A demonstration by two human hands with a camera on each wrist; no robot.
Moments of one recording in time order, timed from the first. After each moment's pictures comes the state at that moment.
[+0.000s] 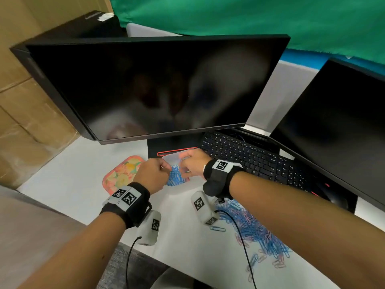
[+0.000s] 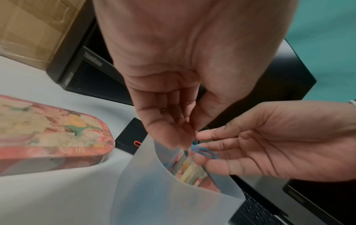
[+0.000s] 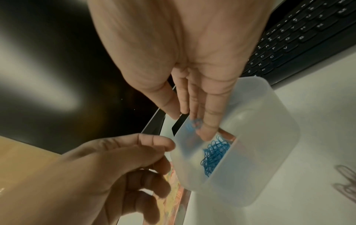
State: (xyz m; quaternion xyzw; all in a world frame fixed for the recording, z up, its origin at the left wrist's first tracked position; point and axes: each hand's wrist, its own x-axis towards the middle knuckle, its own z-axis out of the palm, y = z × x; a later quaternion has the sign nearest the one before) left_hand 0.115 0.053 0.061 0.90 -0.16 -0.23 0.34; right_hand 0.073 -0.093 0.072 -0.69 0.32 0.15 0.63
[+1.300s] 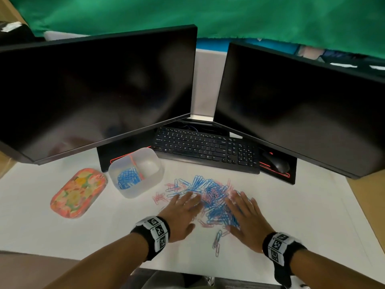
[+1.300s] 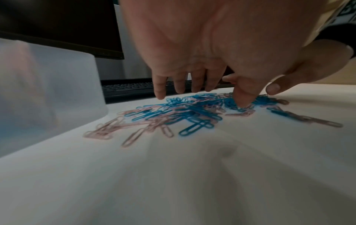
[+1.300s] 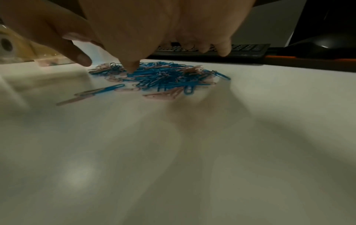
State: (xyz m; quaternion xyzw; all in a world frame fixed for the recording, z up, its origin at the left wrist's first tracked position) left_hand -0.034 -0.018 -0.011 0.69 -0.69 -0.21 -0.09; right_hand -0.251 -0.177 -0.023 -0.96 0.22 0.18 0.07
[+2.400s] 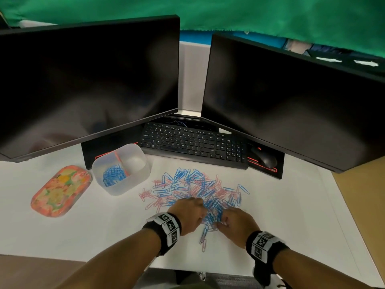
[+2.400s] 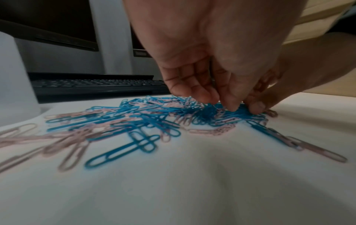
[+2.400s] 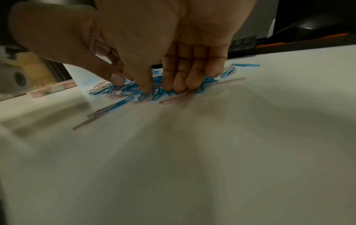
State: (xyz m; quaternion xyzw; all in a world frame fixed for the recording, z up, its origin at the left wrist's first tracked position) left_hand -0.077 -0.065 -0.007 0.68 -0.69 -0.22 0.00; right_hand -0.256 -0.172 -0.029 -0.92 0.31 0.10 0.22
